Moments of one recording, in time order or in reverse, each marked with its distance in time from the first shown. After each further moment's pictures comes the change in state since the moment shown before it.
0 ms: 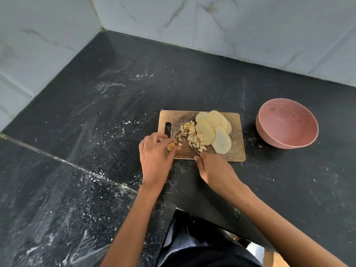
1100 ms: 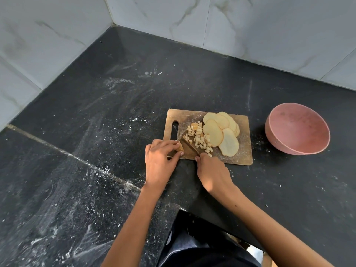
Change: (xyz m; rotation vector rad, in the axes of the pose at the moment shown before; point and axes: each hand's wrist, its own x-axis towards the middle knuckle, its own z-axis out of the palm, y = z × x) left_hand -0.008 -0.017 0.007 -0.085 -0.051 0.006; right_hand 0.013 -0.018 0.015 -0.011 -0.039 0.127
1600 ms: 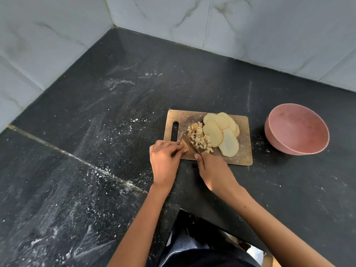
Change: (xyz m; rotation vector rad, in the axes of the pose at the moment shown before) left_hand 0.000 0.010 0.013 -0.096 0.076 -0.063; right_hand -0.005 0.005 -0.006 0.079 0.055 -0.104
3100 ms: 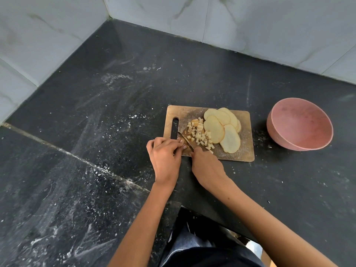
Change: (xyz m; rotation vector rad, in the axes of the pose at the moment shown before) left_hand -0.001 0.002 0.002 0.111 0.069 0.049; right_hand 0.013 -0.021 0.010 -0.147 -0.086 0.089
